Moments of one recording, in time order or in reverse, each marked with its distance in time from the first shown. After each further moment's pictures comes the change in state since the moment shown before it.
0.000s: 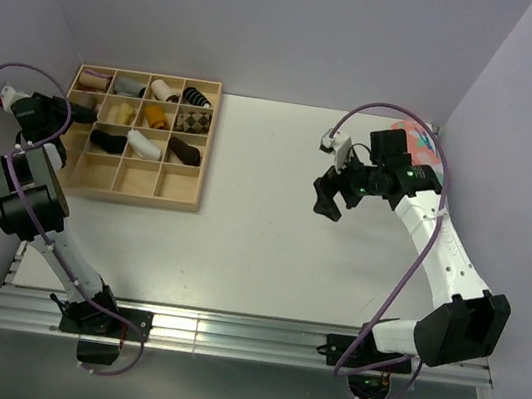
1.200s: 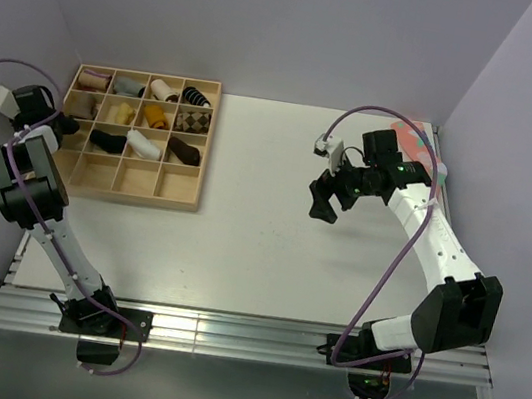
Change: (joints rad) left arm -0.008 0.122 0.226 -0.348 -0.365 0.026; right arm 0.000 0.069 -0.024 0.008 -0.047 -0.026
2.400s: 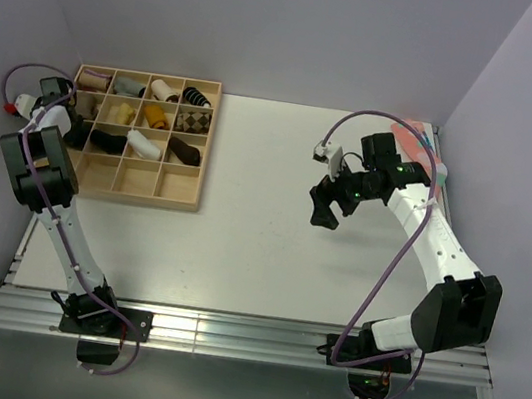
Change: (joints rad) left arm -0.090 0.181 0.312 -0.555 -0.121 -0.233; right arm 0.000 0.002 -0.008 -0.061 -0.006 -0.018
